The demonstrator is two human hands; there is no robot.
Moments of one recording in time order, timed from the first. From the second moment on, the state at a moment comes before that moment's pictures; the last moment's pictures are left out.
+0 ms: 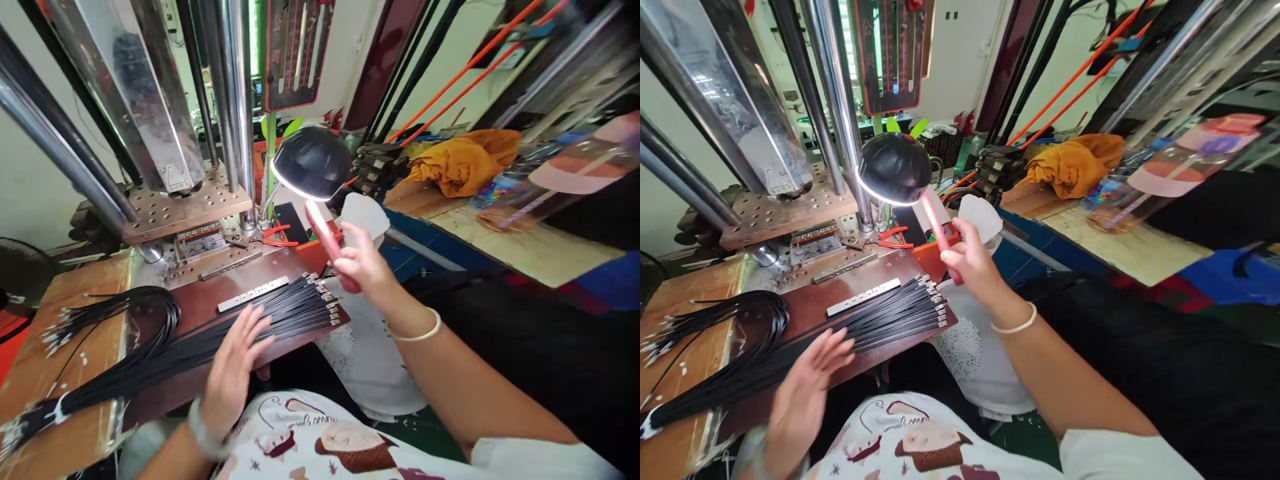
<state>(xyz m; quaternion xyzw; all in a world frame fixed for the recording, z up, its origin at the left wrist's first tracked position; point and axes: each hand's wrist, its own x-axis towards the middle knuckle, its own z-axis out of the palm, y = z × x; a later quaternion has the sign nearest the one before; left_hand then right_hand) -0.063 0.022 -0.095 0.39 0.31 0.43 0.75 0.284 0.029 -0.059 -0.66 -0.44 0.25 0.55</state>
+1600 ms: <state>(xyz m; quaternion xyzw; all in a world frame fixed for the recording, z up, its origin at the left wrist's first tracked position) -0.112 0.058 -0.088 0.57 0.48 0.34 0.57 0.297 0.204 -0.112 -0.65 -0.24 0.45 0.56</state>
